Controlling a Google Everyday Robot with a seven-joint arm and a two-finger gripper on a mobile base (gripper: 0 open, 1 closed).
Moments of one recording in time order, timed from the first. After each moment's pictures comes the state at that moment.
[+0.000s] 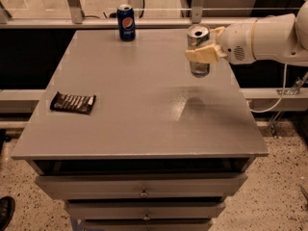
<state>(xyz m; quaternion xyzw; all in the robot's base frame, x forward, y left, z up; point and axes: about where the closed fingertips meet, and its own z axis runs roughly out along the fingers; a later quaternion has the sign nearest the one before) 0.614 -0.129 0.956 -0.44 0.71 0.19 0.52</state>
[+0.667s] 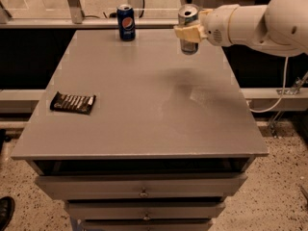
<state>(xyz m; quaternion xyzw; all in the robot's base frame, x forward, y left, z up) 0.700 -0.115 0.973 -0.39 0.70 0.15 0.58</state>
